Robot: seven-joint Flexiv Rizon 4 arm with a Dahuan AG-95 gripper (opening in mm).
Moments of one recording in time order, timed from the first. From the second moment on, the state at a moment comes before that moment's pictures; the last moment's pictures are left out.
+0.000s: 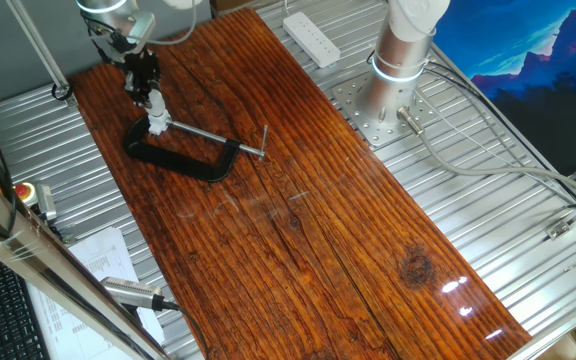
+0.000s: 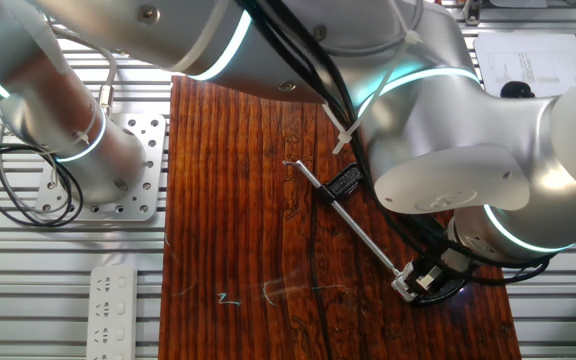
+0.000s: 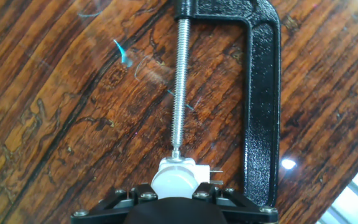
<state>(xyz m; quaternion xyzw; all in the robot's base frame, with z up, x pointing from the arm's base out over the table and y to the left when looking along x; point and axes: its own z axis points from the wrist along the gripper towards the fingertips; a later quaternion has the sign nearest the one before) 0.569 -0.220 0.110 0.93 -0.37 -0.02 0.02</state>
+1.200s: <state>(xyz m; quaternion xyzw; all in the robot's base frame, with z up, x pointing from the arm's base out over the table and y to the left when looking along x) 0.569 -0.220 0.110 0.97 -0.24 -0.02 0.02</state>
